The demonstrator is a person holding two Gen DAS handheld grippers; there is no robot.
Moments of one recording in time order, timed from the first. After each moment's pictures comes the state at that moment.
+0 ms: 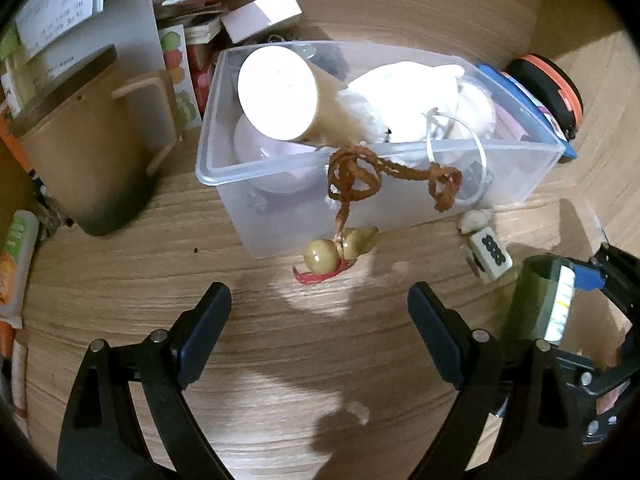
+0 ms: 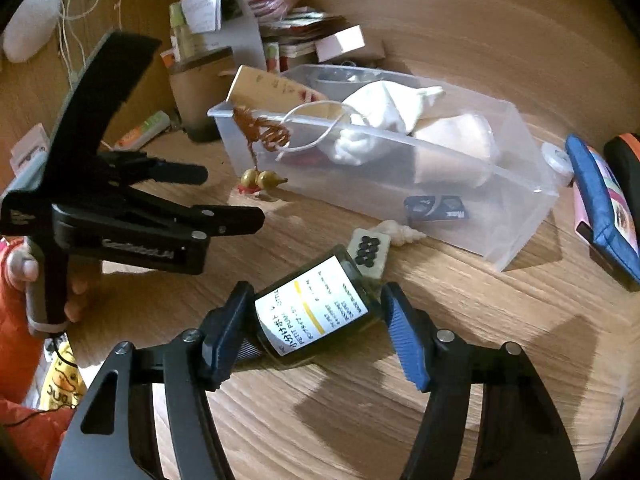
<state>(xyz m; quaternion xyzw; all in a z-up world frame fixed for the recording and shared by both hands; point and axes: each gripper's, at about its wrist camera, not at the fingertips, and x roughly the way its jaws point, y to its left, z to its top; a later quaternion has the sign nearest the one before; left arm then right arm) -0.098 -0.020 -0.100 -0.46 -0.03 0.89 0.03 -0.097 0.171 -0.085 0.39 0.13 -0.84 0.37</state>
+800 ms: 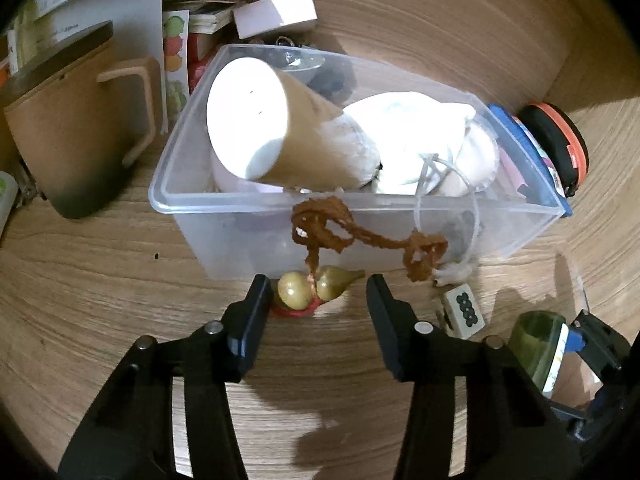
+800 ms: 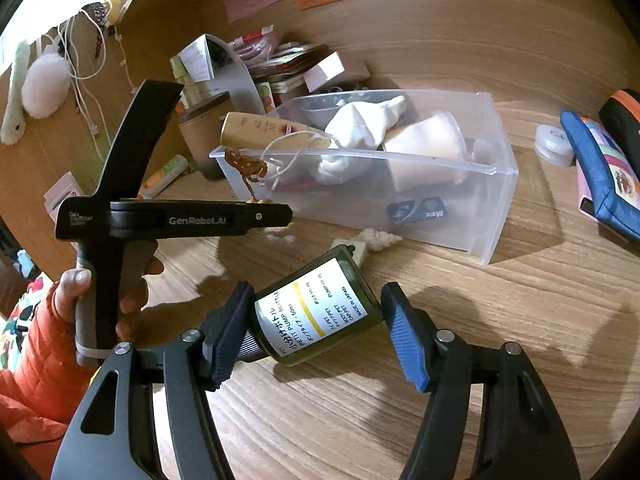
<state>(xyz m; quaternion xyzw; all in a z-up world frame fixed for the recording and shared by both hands) -0.106 -0.012 -0.097 -0.45 -0.12 0.89 0.01 -0.109 0.208 -0.078 0.37 0.04 -0.83 0.41</state>
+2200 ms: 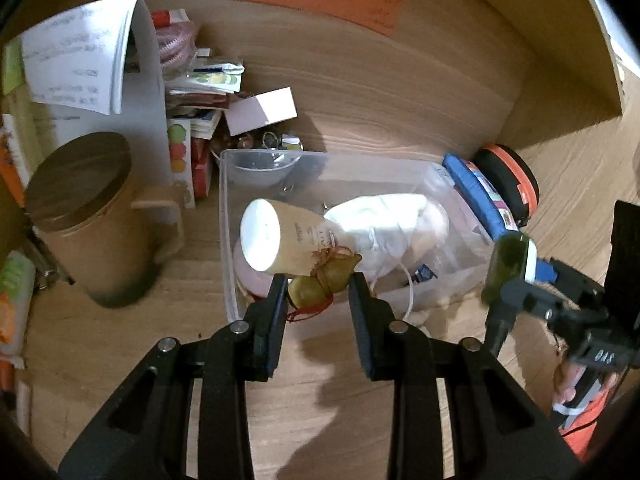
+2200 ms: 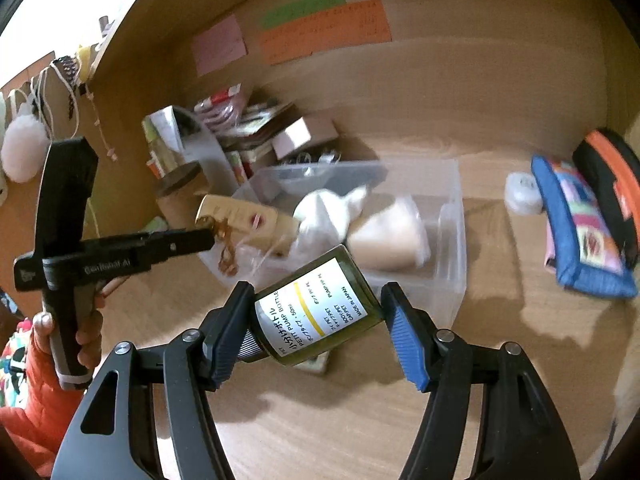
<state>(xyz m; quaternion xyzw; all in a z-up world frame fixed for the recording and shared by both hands) -0.112 -0.050 -0.028 -0.39 -0.11 0.91 0.08 -0.149 0.201 -0.020 0.33 0.02 -0.87 0.37</state>
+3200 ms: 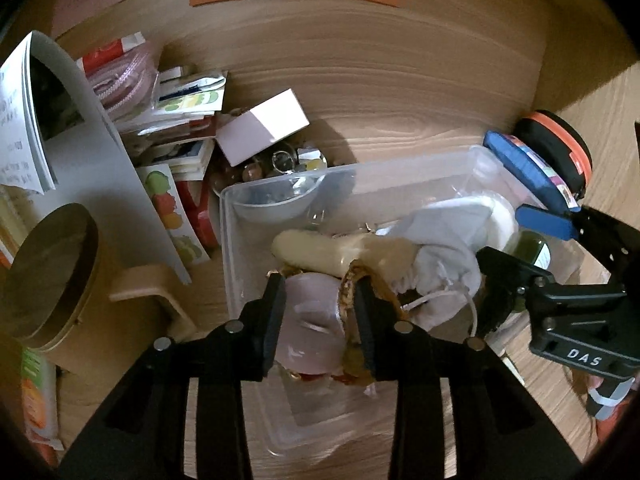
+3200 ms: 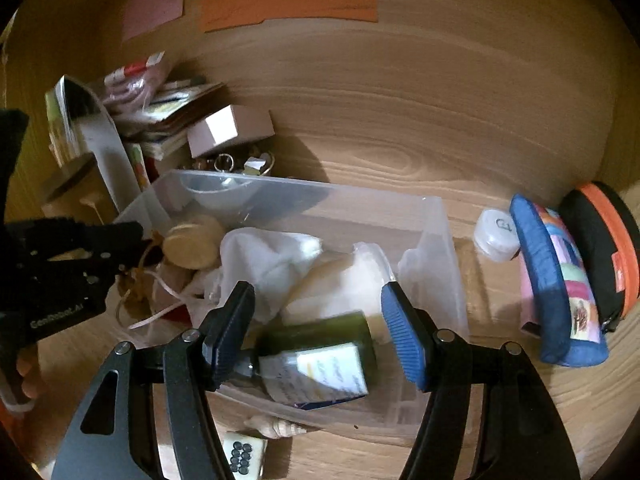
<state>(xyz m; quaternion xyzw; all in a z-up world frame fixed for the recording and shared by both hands) -0.160 -0.037 -0.051 -0.38 0.01 0.92 0.04 -0.203 0.134 -0.045 0.33 0.12 -0.90 0.24</state>
